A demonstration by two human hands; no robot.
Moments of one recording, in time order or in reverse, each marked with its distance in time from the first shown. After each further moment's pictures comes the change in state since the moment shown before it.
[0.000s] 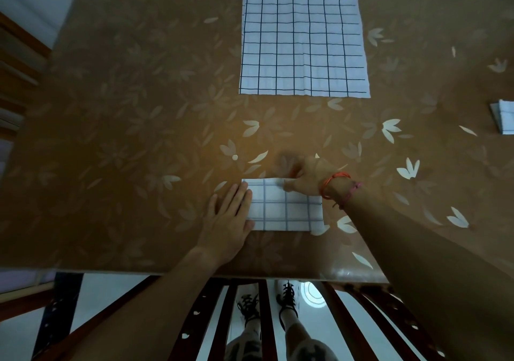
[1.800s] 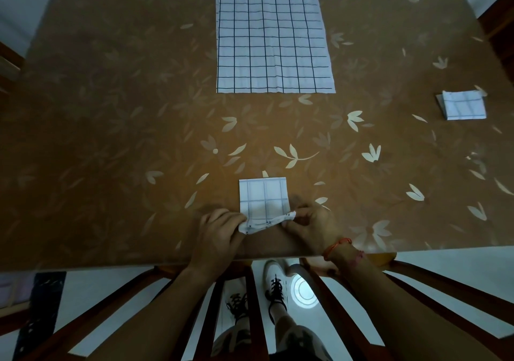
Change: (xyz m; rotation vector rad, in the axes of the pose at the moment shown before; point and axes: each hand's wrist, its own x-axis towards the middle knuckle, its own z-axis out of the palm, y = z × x) left_hand -0.047 0.037 0.003 -0.402 0.327 0.082; right_hand -0.059 0.088 0.116 0.287 0.388 -0.085
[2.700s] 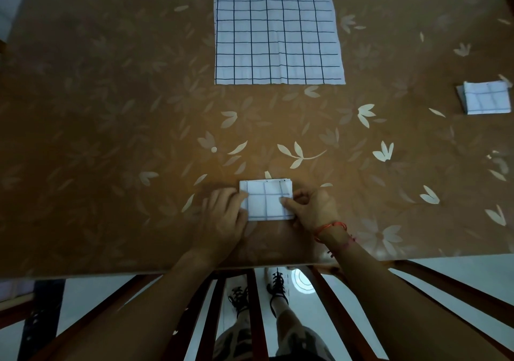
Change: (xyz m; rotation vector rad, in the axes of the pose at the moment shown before) left_hand 0.045 -0.005 -0.002 0.138 0.008 0.009; right_hand 0.039 -0.018 0.001 0.220 0.021 0.222
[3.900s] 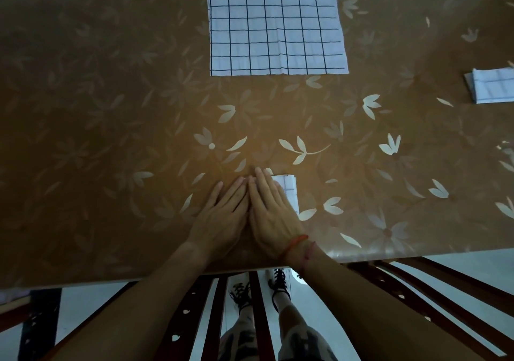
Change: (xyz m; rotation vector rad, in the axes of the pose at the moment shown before) left_hand 0.006 -0.030 0.020 0.249 -0.288 0.270; right_hand -0.022 -0.022 0.073 -0.661 0.089 -0.640
